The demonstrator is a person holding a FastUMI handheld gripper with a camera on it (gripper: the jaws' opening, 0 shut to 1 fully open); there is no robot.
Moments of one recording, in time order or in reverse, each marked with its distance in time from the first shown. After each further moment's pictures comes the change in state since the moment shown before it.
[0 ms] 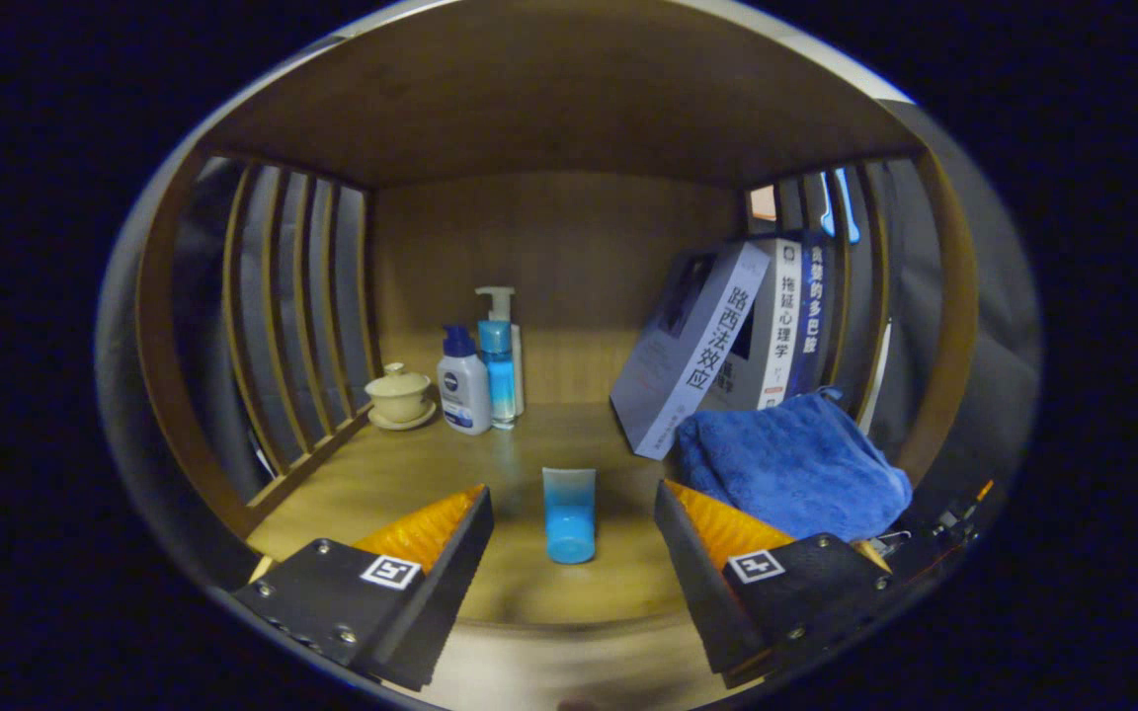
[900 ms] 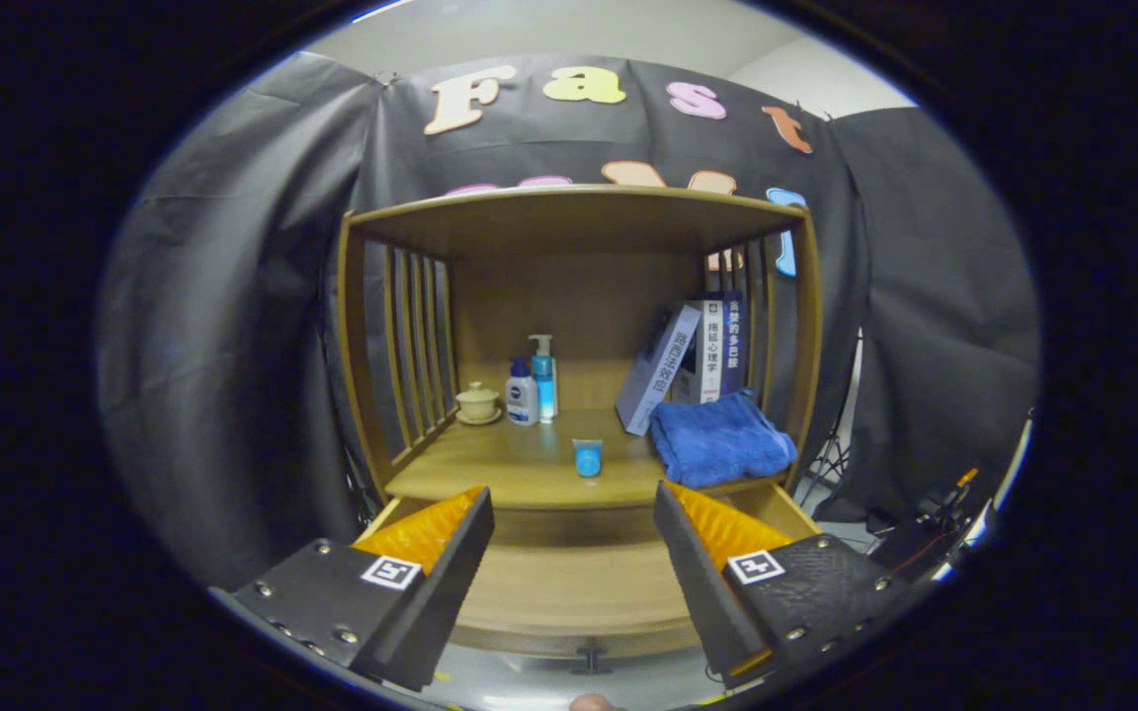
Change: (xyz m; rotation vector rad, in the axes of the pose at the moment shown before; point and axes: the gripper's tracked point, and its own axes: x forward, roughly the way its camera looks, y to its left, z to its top) arm -0.227 -0.009 -0.015 0.015 -0.100 0.071
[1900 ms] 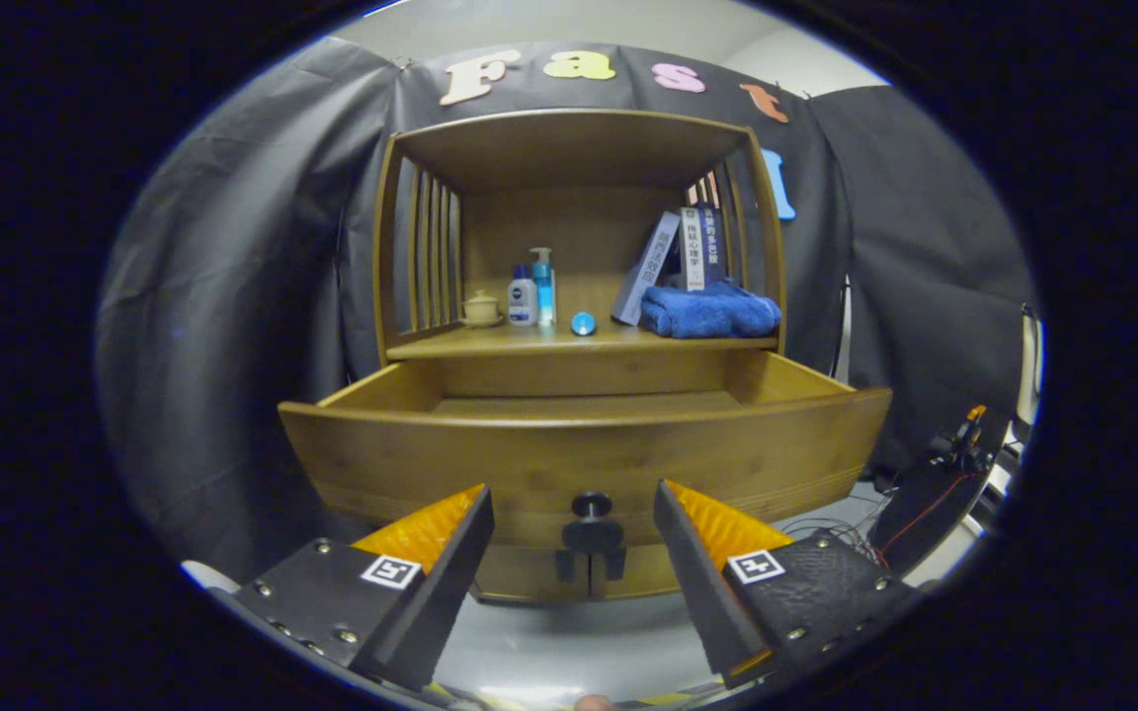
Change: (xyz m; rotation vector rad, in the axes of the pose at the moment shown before) arm -0.036 -0.010 -0.202 -0.014 0.054 -0.016
